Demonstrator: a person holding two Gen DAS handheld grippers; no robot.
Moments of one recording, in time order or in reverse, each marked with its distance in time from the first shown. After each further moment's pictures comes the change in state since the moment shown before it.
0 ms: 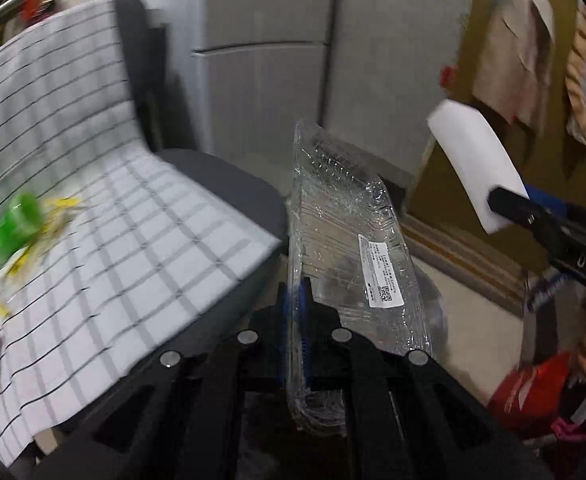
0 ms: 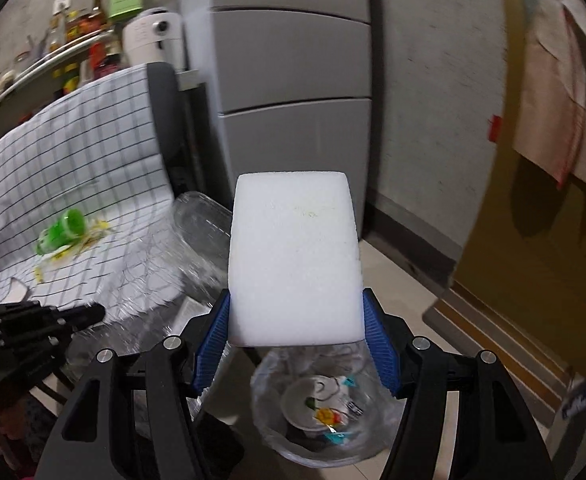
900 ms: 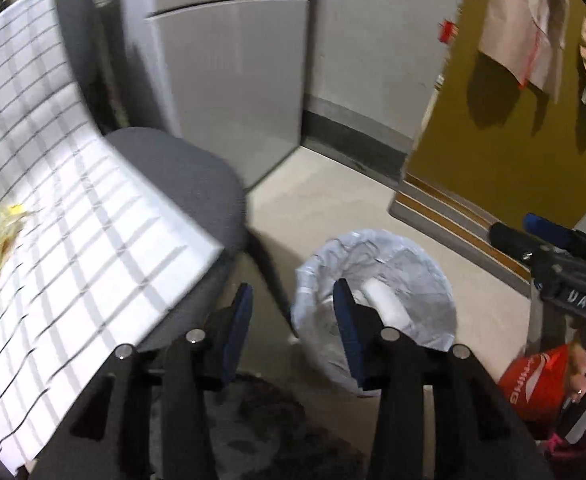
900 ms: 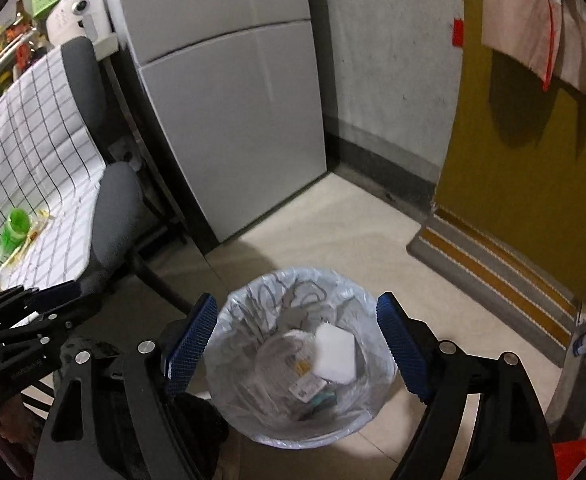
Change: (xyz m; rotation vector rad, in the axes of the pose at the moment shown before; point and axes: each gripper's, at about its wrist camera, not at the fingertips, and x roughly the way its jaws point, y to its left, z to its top) left arm 0.062 -0.014 0.012 0.016 0.107 0.013; right arm 0.060 -0.049 -0.023 0.124 0.173 -0.046
